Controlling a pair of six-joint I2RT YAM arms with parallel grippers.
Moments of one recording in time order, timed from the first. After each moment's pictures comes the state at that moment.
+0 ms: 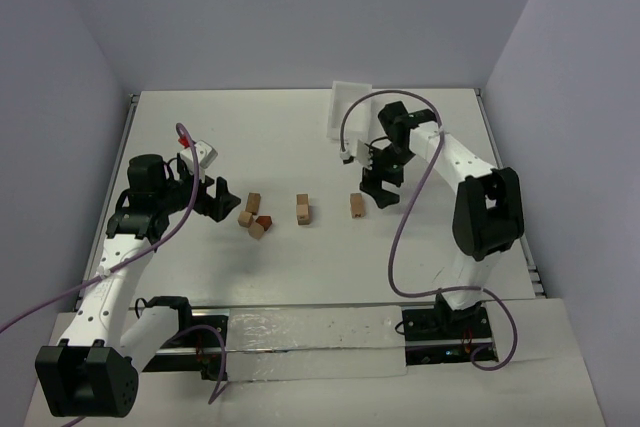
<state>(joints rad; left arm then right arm) -0.07 0.92 0.73 -0.38 0.61 0.23 0.29 1.81 1.46 -1.11 -0.39 -1.08</state>
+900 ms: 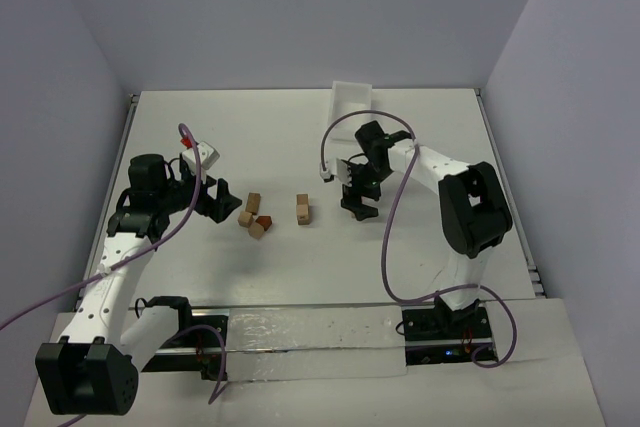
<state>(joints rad) -0.07 0.93 0.73 -0.38 0.64 0.26 0.42 1.84 1.29 -0.83 -0.46 -1.06</state>
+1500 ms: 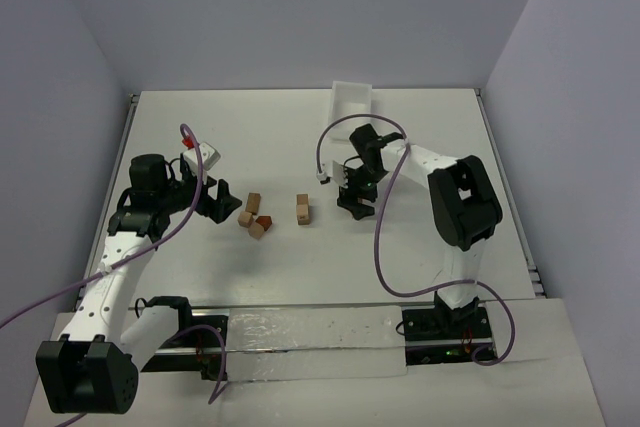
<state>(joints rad) -0.07 0.94 0.73 -0.38 0.64 0.27 0.44 1.90 1.30 -0.80 -0.42 -1.03</state>
